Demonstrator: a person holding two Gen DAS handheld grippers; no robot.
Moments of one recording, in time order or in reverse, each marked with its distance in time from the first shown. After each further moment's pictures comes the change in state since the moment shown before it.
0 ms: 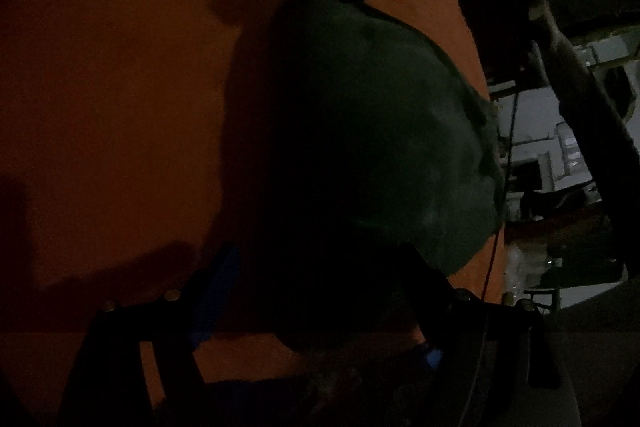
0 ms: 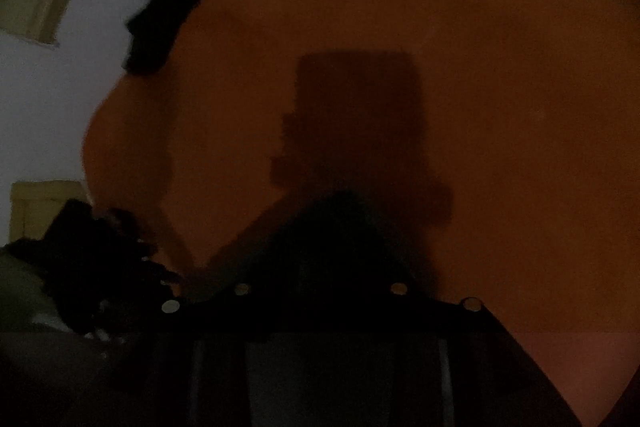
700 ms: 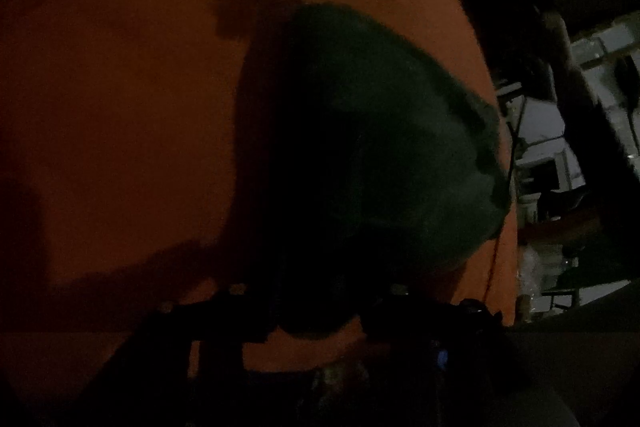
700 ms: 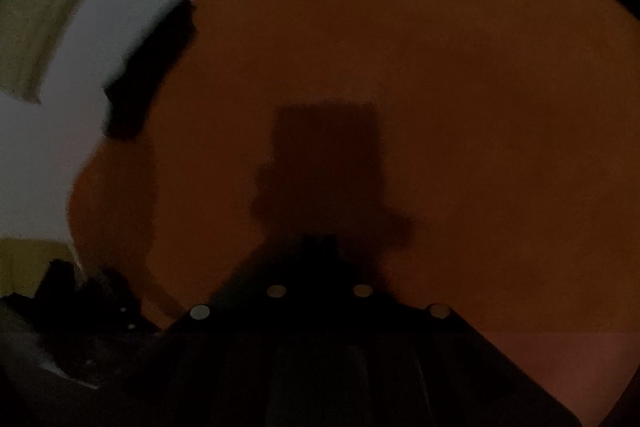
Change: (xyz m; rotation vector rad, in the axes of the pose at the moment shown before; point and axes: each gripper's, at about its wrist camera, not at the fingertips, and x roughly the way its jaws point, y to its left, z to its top) left arm 0.022 -0.057 0.023 0.054 -0.056 0.081; right arm -0.037 0.007 0.026 0.118 -0.276 -0.054
